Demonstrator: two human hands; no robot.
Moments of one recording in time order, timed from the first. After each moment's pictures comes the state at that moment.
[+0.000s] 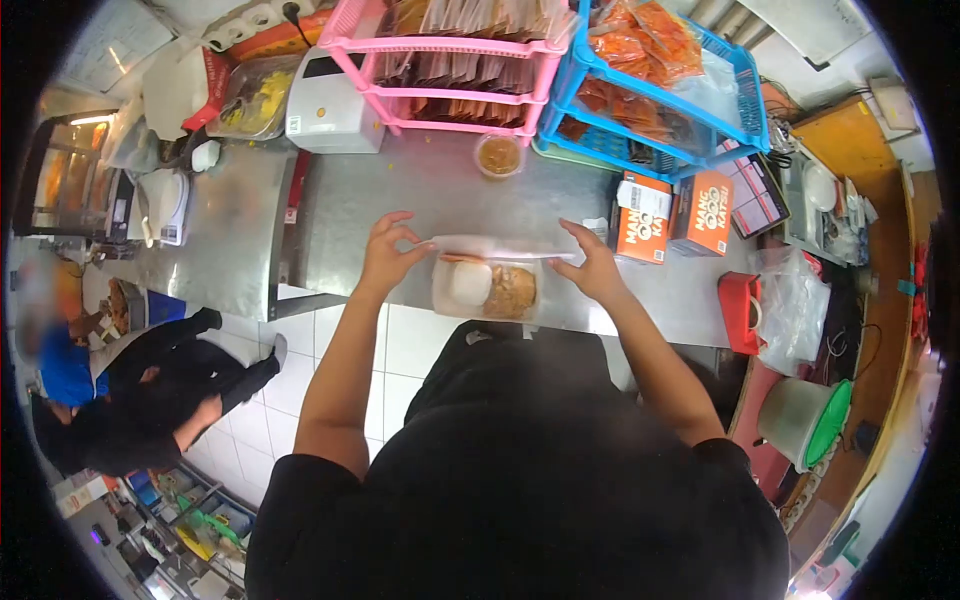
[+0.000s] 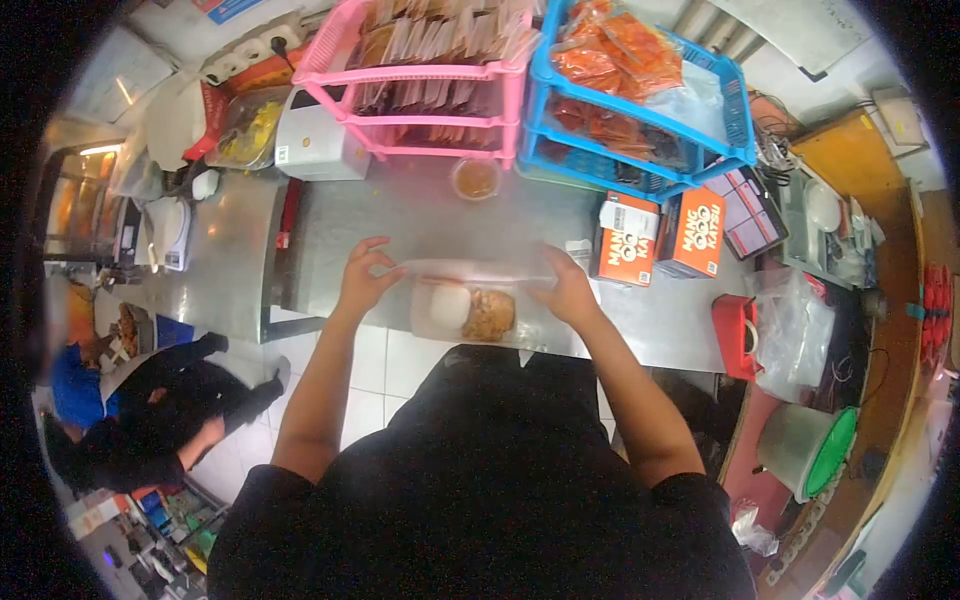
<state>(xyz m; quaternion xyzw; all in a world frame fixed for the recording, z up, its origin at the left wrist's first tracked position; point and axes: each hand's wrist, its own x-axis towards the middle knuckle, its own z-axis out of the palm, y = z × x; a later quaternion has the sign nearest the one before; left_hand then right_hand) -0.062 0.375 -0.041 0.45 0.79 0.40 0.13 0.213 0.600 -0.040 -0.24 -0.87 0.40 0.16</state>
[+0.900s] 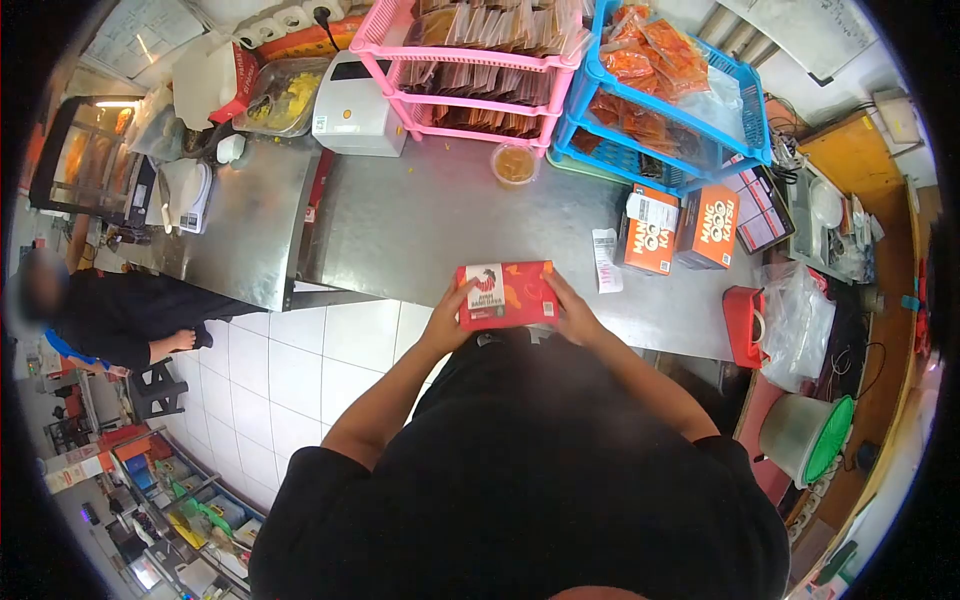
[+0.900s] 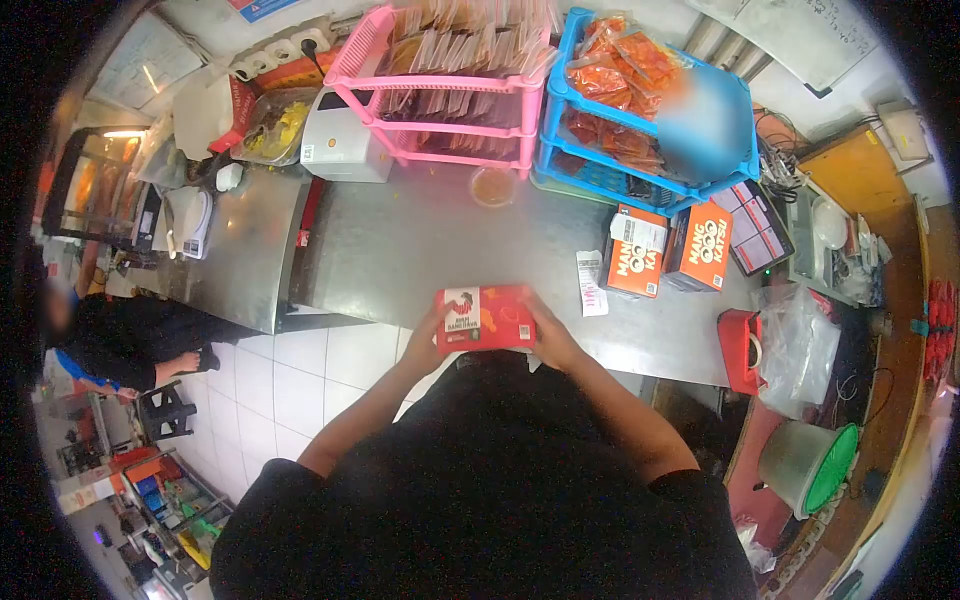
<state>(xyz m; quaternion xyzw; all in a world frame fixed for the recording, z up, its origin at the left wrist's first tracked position) 0.054 0.340 -0.091 0.39 0.69 0.53 0.30 0.241 0.541 -0.075 -0.15 -0.81 0.55 0.09</state>
